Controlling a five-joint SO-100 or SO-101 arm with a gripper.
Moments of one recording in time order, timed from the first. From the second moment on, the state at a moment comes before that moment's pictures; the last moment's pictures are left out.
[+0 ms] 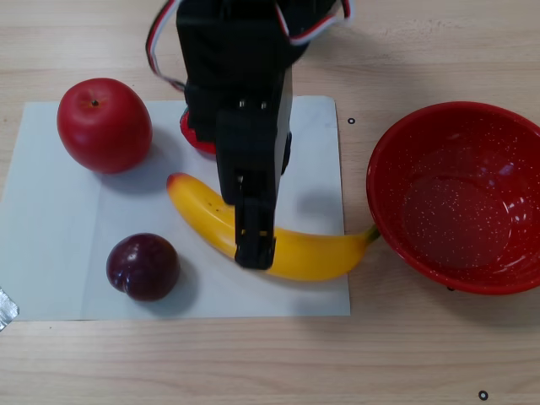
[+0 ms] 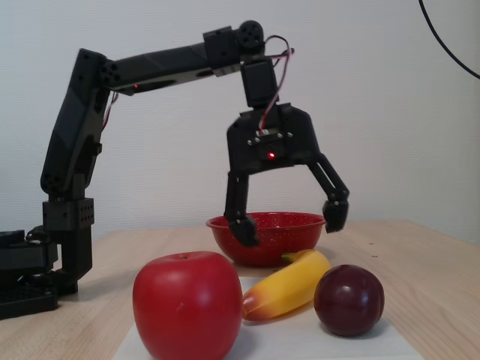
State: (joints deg) arm 0.7 74.1 55.9 83.0 -12.2
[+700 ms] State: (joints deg) arm 0.2 57.8 42.4 84.6 -11.9
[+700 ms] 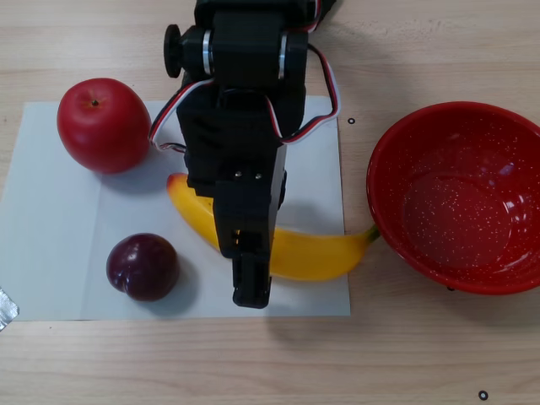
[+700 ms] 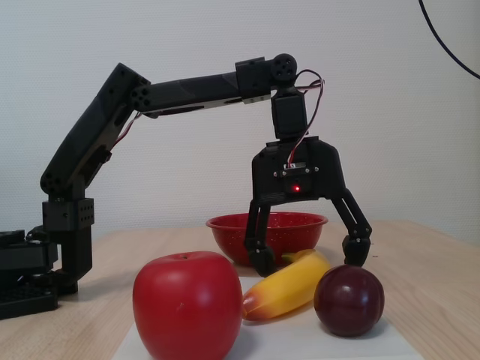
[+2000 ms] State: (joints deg) arm 0.6 54.7 40.4 96.6 -16.0
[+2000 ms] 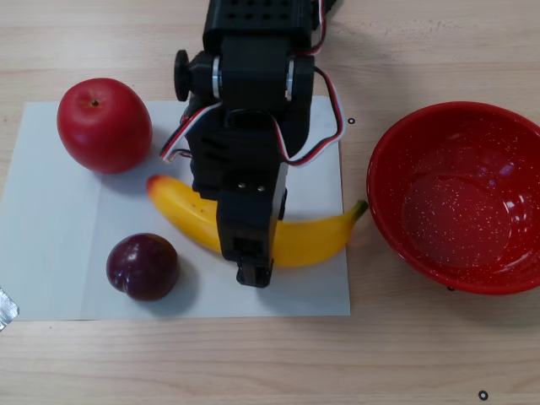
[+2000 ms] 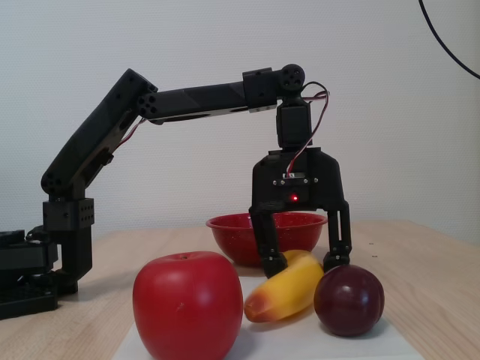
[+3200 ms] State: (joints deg) arm 3.0 95.9 57.9 93.2 -14.4
